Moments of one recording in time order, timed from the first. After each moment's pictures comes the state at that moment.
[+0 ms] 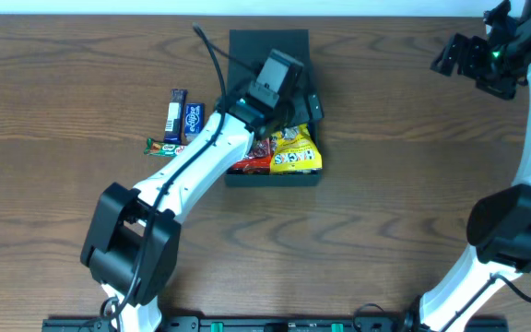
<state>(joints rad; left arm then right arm) -0.58 1.90 1.56 -0.52 0.12 -0.78 -0.27 2.03 2.14 -1.32 -0.28 0.09</state>
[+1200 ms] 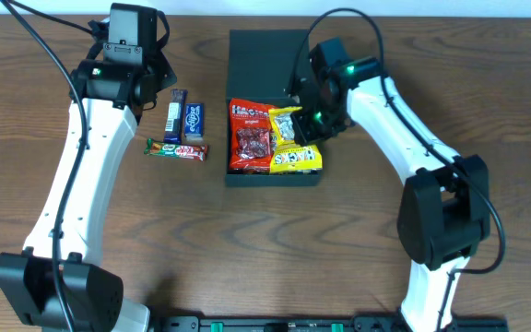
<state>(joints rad) -0.14 1.67 1.64 -0.89 -0.25 -0.59 0.37 2.06 1.67 -1.05 -0.34 -0.03</state>
